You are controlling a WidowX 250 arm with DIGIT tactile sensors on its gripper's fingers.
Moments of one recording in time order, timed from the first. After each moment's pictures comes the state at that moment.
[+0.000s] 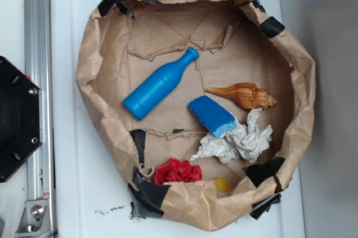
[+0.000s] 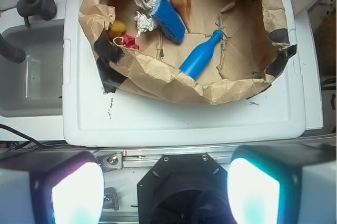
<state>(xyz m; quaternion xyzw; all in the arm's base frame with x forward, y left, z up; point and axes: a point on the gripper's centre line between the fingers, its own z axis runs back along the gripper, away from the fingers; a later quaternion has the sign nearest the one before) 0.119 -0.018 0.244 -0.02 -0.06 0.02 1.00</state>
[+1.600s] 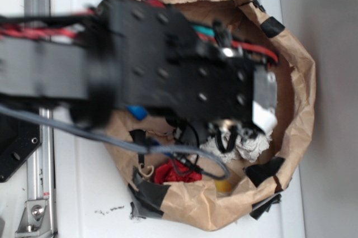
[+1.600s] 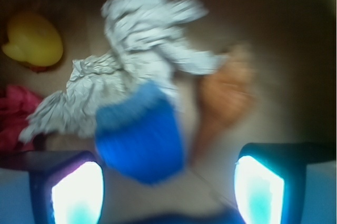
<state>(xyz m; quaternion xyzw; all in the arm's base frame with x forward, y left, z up) 0.286 -0.009 0.067 0.03 -0.03 -0.32 0.94</state>
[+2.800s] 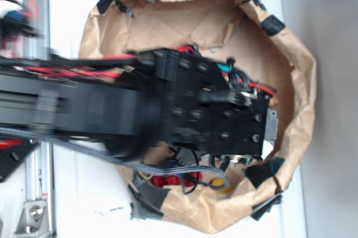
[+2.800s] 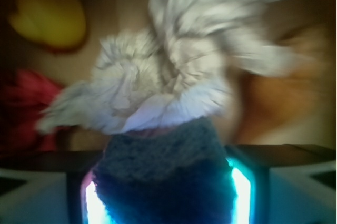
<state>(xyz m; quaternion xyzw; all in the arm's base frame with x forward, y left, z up) 0.278 -0.015 0.088 0.05 -0.02 -0.30 0.95</state>
